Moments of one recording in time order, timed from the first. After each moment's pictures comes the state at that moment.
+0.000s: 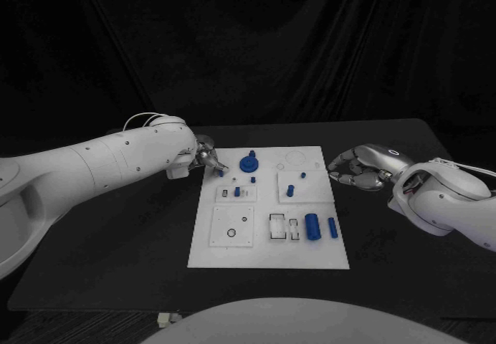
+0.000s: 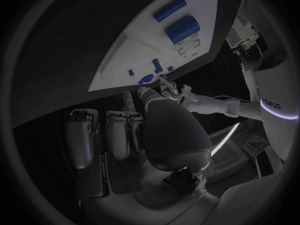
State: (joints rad) left arm 1.29 -0.49 -0.21 0.92 -1.04 0.24 -0.33; left_hand 1.17 0.08 0.05 0.21 0.25 1.00 0.03 0.36 1.02 1.47 -0.03 1.57 1.31 1.47 -0.06 1.57 1.31 0.02 1.47 0.05 1.43 1.31; right arm 1.22 -1.03 -0.21 1.62 -1.44 -0.40 -0.08; right_hand 1.32 0.03 0.12 0.23 0.48 0.79 0.09 0.23 0.19 1.47 -0.01 1.57 1.31 1.47 -0.07 1.55 1.31 0.02 1.47 0.04 1.52 1.31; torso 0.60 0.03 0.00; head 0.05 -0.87
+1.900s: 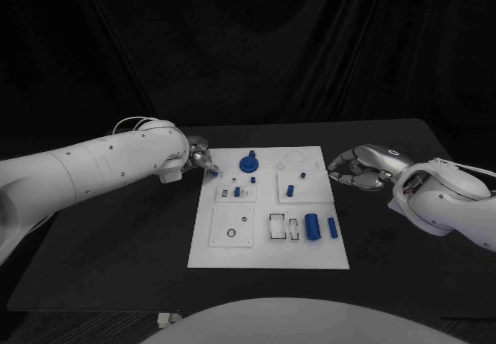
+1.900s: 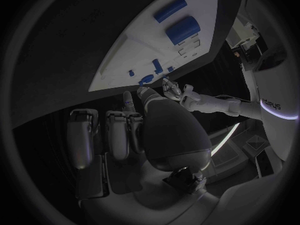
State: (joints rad) left arm 1.29 -0.57 -0.21 1.02 -1.04 0.17 -0.32; left_hand 1.15 -0.05 0.45 0.07 0.48 0.99 0.04 0.33 1.02 1.47 -0.03 1.57 1.31 1.47 -0.06 1.57 1.31 0.02 1.46 0.04 1.43 1.31; right arm 1.22 -1.03 -0.21 1.61 -1.44 -0.40 -0.08; right_hand 1.32 0.02 0.13 0.22 0.48 0.79 0.09 0.23 0.19 1.47 -0.01 1.57 1.31 1.47 -0.07 1.55 1.31 0.02 1.47 0.04 1.52 1.31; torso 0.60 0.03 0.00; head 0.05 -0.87
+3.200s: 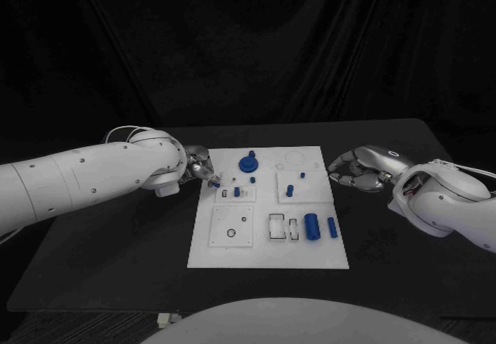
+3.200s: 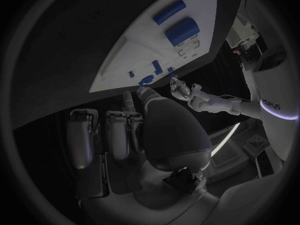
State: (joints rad) left arm 1.30 -0.73 -0.21 1.33 -1.04 0.11 -0.40; left_hand 1.11 -0.07 0.51 0.05 0.45 1.00 0.04 0.32 1.00 1.47 -0.03 1.57 1.31 1.47 -0.06 1.57 1.31 0.03 1.46 0.05 1.42 1.31; right arm 1.21 -1.03 -0.21 1.62 -1.44 -0.40 -0.09; right_hand 1.32 0.02 0.13 0.22 0.49 0.79 0.09 0.23 0.19 1.47 -0.01 1.57 1.31 1.47 -0.07 1.55 1.31 0.02 1.47 0.04 1.52 1.31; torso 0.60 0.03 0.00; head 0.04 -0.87
